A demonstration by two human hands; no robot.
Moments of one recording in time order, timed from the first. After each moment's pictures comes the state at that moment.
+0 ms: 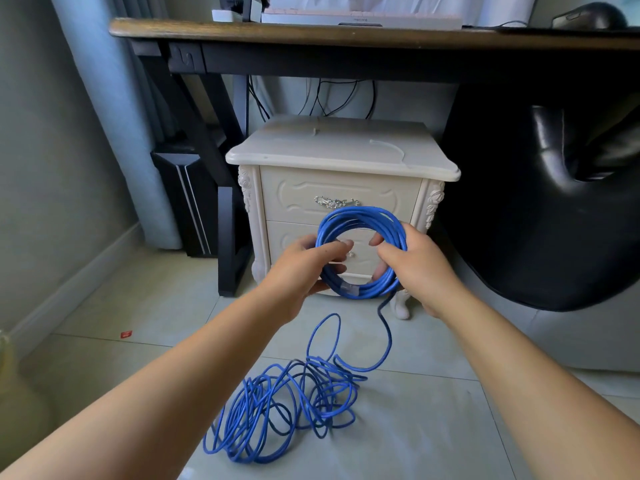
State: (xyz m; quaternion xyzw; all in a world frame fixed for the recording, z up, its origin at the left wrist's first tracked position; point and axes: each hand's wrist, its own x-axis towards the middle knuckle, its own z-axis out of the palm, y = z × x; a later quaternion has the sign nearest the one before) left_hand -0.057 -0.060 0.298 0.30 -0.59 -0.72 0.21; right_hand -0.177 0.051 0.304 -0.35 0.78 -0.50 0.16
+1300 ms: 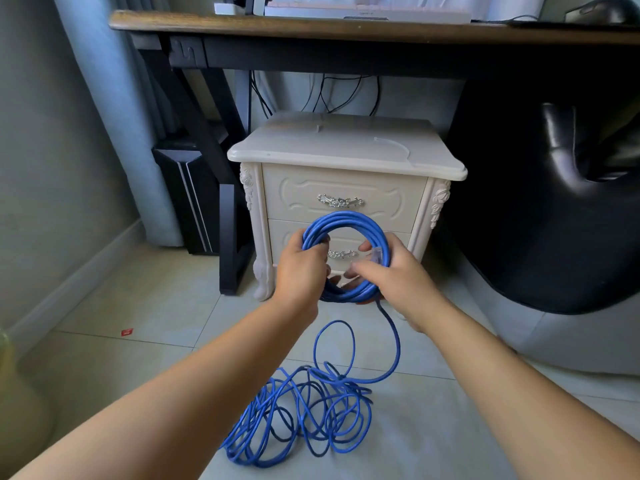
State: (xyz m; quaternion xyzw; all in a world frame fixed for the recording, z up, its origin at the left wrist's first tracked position) left_hand -0.074 -0.059 0.283 0.39 -0.55 -0.66 0.34; right_hand -0.174 0.033 0.273 -0.35 0.71 -0.55 0.26
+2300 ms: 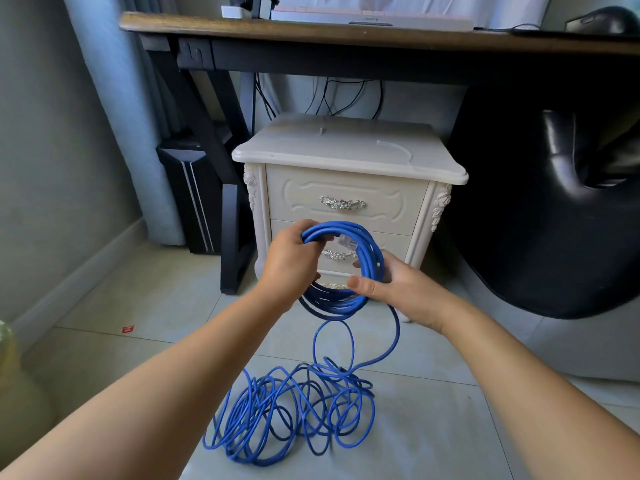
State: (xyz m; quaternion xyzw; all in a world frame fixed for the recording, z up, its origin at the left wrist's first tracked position) left_hand -0.055 -0.075 0.299 0.35 -0.72 -0.52 0.31; right_hand -0.179 0.049 0.284 -0.46 0.75 -0.37 0.29
